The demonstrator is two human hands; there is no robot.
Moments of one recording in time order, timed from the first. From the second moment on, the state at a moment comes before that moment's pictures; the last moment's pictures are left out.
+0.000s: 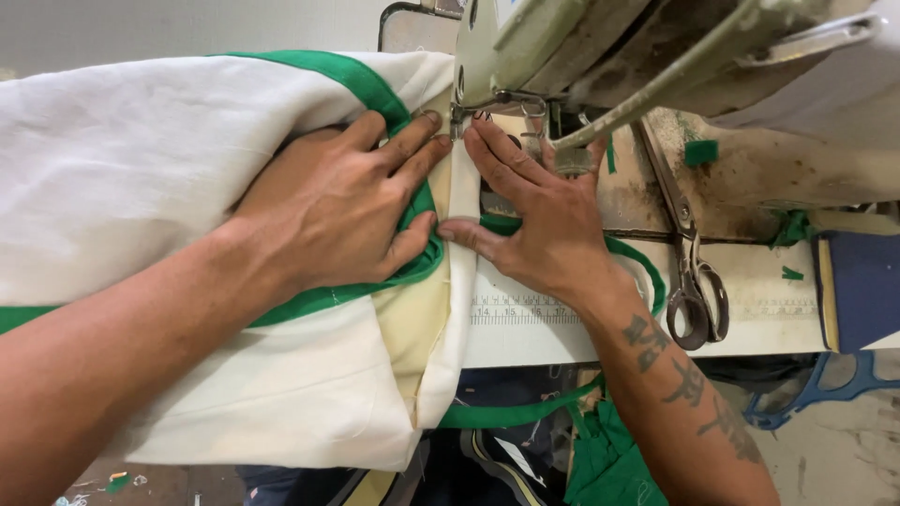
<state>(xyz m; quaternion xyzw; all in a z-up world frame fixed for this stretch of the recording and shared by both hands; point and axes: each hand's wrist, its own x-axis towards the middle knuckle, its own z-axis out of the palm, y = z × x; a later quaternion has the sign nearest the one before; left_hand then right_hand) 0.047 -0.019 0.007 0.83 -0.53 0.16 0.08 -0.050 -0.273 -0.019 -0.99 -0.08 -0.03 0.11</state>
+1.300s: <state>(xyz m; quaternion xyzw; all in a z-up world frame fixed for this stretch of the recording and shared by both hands) 0.130 -0.081 -0.024 0.88 -0.46 0.11 0.02 -0.019 -0.253 0.001 -0.99 -0.02 0.02 0.14</state>
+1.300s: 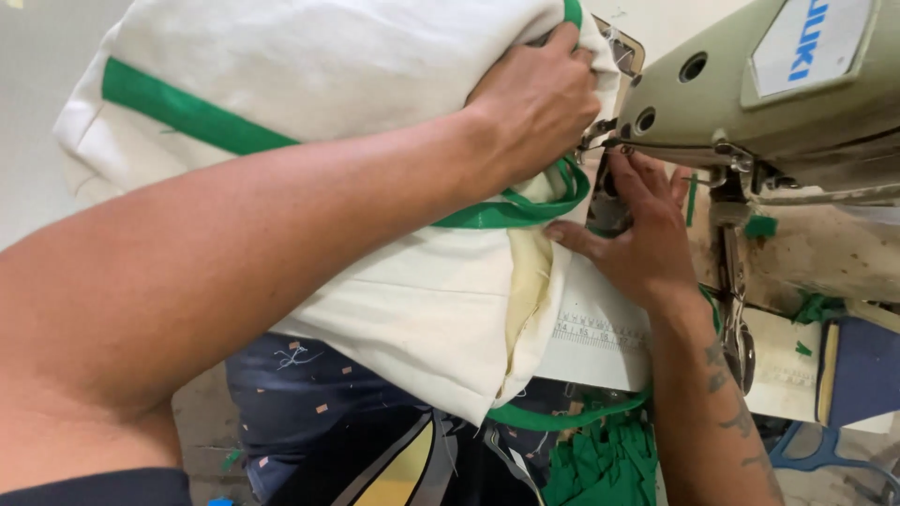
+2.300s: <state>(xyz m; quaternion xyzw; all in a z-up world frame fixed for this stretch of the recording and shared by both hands) 0.111 -0.047 0.009 0.81 -0.54 0.20 0.06 -0.064 -0.237 0.027 -0.99 -0.02 -0.04 0.14</state>
